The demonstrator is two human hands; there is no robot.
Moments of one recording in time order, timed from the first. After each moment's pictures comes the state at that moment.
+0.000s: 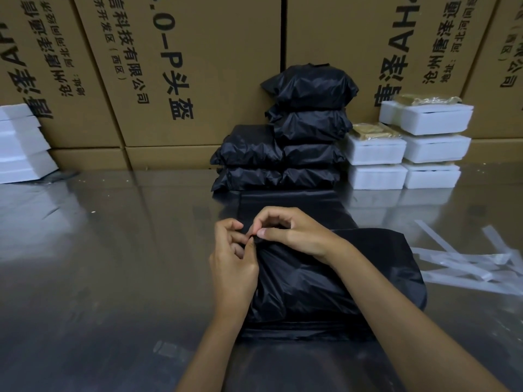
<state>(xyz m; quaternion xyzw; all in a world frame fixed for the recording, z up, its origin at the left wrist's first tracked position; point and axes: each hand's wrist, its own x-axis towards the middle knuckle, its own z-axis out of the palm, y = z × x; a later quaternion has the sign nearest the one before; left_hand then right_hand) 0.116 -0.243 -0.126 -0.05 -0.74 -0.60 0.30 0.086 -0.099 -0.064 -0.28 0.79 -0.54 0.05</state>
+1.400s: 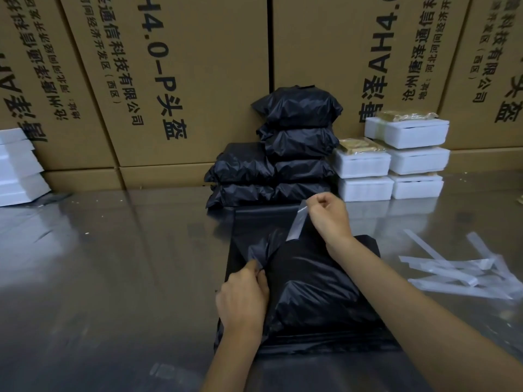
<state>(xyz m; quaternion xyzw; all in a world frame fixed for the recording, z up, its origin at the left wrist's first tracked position) 0.118 -0.228 -0.138 0.05 -0.95 -0.24 0.18 0.047 -0.063 -0.060 0.13 0.74 -0.62 -0.22</state>
